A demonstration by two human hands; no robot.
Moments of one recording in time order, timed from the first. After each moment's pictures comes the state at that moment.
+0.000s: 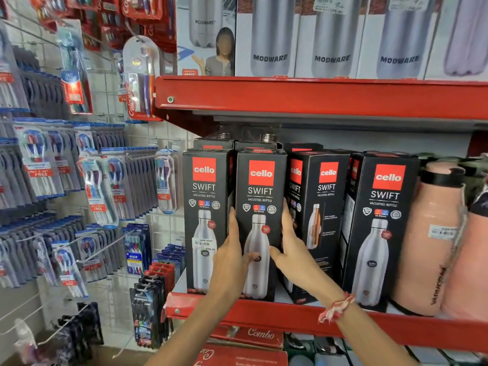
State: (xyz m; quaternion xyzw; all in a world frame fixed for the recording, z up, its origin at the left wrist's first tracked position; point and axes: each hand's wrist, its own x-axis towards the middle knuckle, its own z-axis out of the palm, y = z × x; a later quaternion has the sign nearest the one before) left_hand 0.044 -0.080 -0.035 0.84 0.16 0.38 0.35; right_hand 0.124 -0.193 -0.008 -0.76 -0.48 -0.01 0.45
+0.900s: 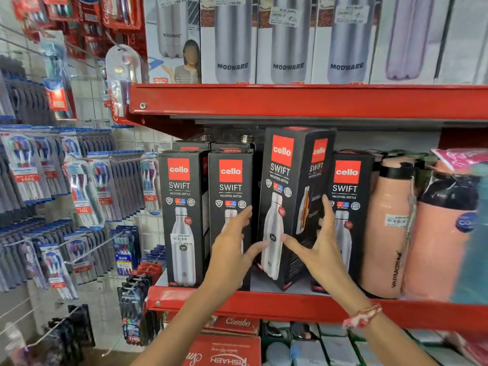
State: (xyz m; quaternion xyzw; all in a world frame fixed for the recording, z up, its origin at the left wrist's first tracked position) left_hand 0.031 -0.137 -0.010 0.84 0.05 0.41 0.36; right_hand 0.145 -0.277 -0.015 -0.69 -0.37 -0.14 0.61
